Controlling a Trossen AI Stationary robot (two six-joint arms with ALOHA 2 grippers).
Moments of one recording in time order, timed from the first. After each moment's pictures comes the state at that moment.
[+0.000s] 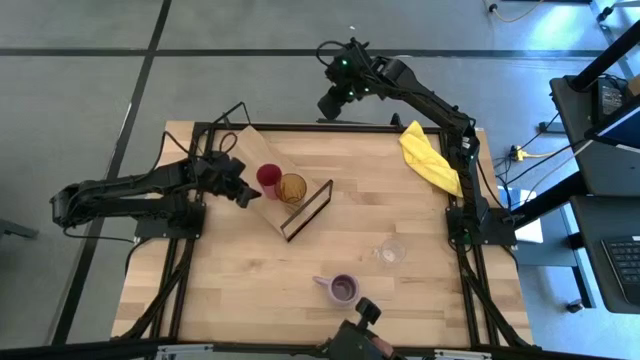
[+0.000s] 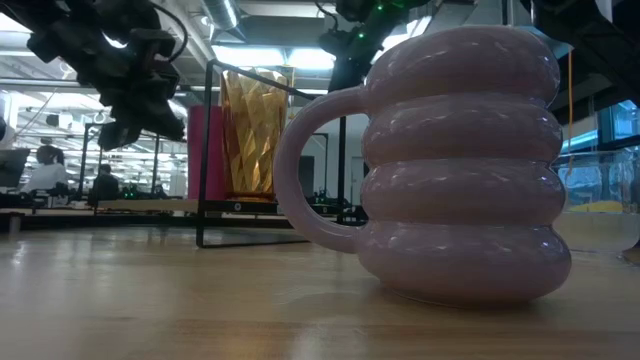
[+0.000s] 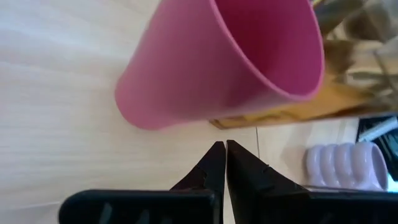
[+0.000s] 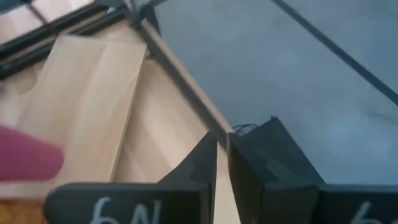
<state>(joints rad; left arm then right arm) 0.38 0.71 0.45 -0.42 0.22 -0.75 -0.57 2.10 2.36 -1.04 0.02 0.04</state>
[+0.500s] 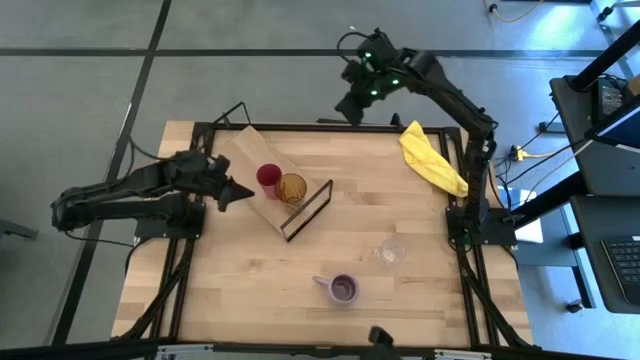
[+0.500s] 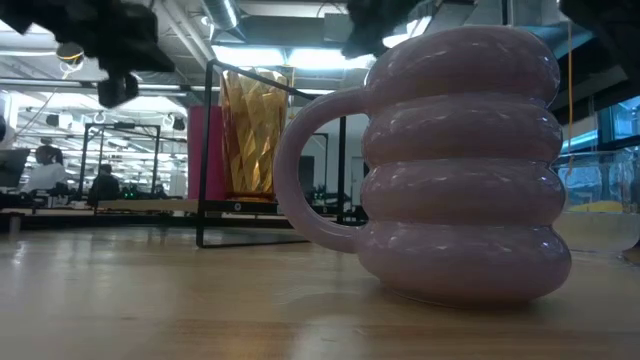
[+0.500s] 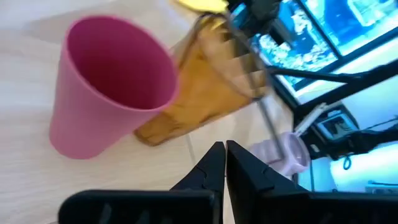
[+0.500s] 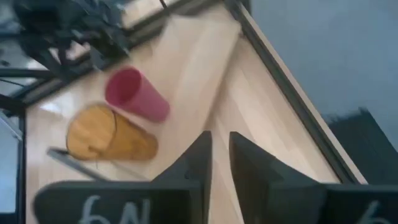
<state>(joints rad) 0.29 0.49 0.52 -0.47 0.24 -0.71 -0.59 1.96 2.36 -1.22 -0.36 0.02</state>
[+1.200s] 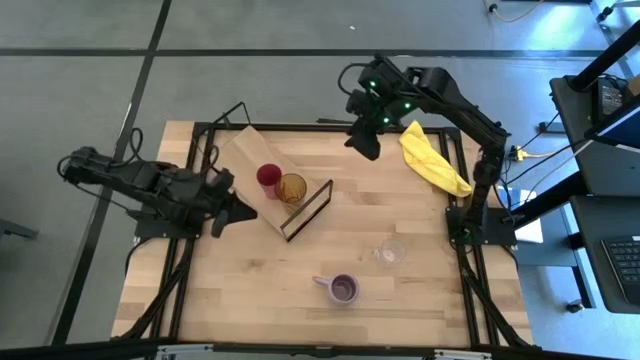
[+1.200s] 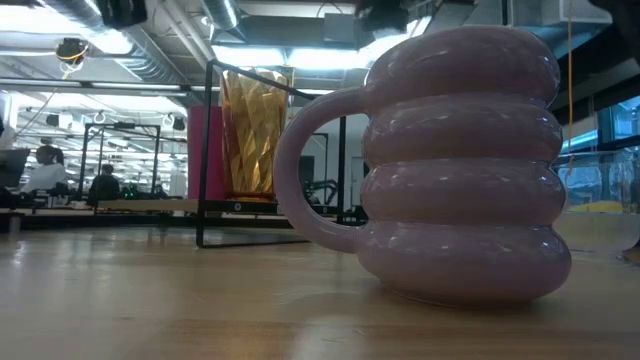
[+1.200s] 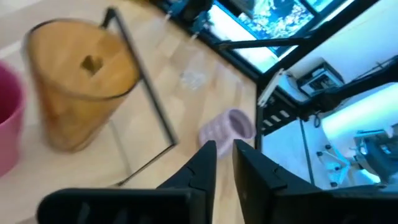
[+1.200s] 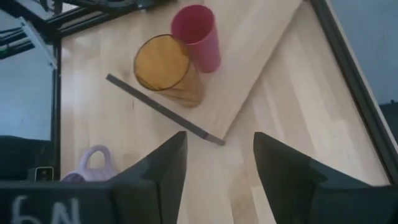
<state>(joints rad) -0.27 0.73 0.85 -0.54 -0.15 -0.78 -0.39 1.86 2.36 -1.43 -0.31 -0.03</state>
